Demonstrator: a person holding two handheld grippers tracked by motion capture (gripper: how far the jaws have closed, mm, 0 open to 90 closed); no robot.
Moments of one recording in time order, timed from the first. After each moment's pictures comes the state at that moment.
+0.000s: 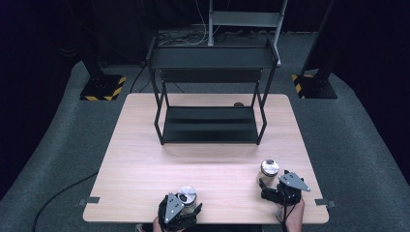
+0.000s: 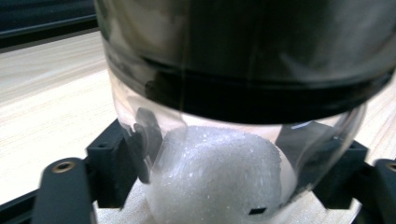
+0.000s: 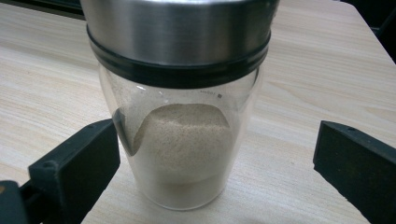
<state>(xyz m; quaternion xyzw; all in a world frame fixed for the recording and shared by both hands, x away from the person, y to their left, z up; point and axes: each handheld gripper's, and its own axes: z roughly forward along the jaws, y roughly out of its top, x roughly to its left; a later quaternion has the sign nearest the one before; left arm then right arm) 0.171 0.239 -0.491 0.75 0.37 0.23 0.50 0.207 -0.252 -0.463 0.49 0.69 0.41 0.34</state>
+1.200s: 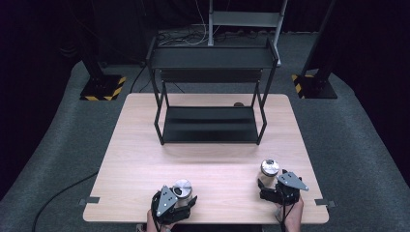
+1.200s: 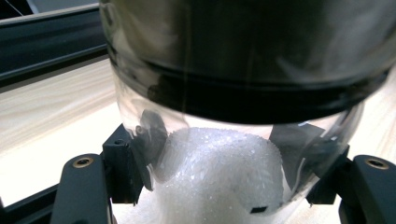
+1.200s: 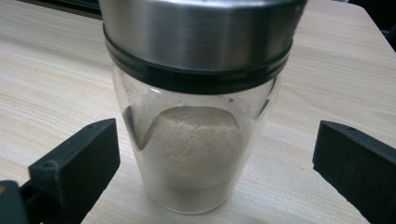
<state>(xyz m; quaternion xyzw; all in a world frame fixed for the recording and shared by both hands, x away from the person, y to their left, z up) 0.188 0.260 -0.470 0.75 0.34 0.23 0.51 0.210 -0.251 -0.462 0.48 0.70 0.41 0.33</state>
